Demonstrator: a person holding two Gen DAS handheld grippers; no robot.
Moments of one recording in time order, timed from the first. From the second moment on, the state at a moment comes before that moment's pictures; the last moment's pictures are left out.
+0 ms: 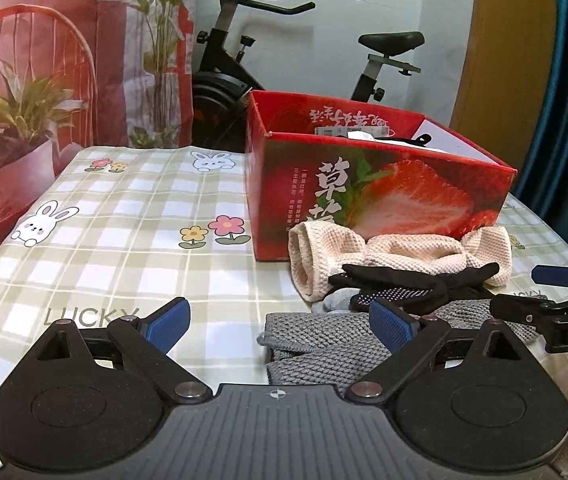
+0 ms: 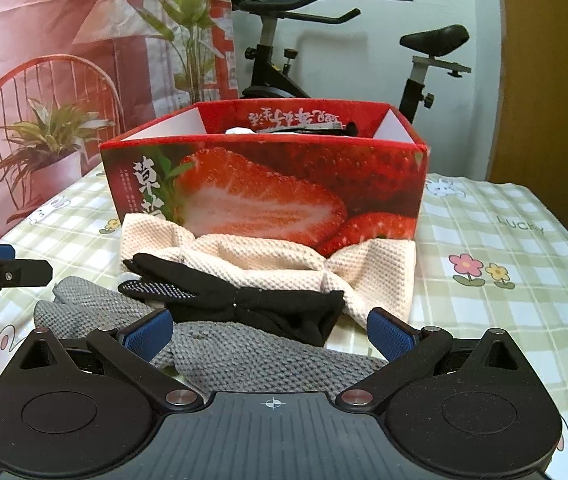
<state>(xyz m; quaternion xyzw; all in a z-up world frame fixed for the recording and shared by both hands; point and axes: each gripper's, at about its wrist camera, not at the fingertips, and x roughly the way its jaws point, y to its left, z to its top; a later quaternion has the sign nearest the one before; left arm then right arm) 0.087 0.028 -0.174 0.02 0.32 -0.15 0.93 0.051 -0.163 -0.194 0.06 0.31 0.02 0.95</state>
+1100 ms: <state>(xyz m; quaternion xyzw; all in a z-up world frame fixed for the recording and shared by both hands) 0.098 0.015 -0.206 0.01 0.37 -0.17 0.91 0.033 -0.189 -0.215 0.09 0.34 -0.04 0.94</state>
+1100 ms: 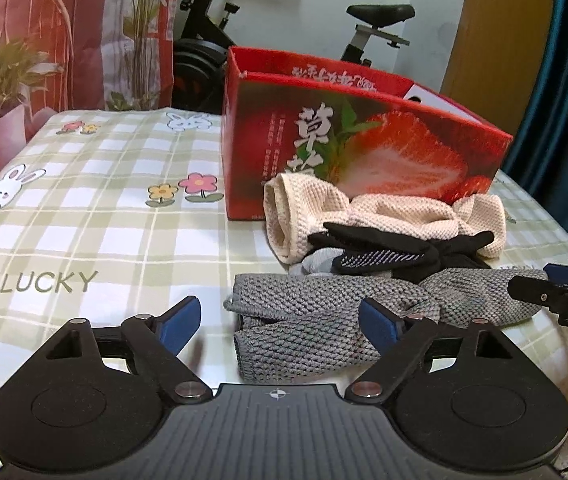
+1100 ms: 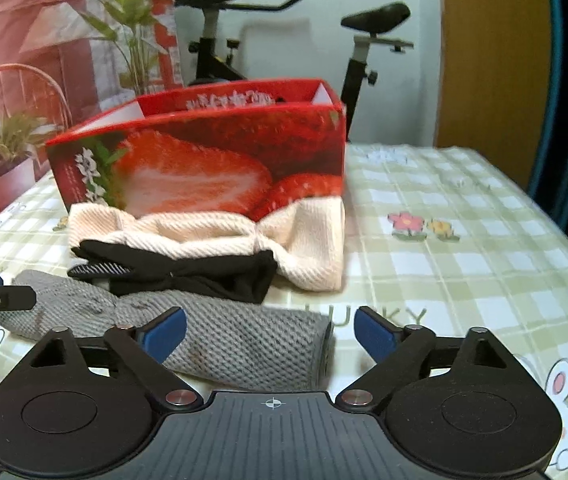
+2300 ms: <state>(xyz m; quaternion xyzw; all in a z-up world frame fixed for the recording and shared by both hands) 0.097 0.013 -0.139 -0.01 0.29 -0.22 0.93 0.048 -0.184 -0.138 0.09 0.27 0.08 0.96</state>
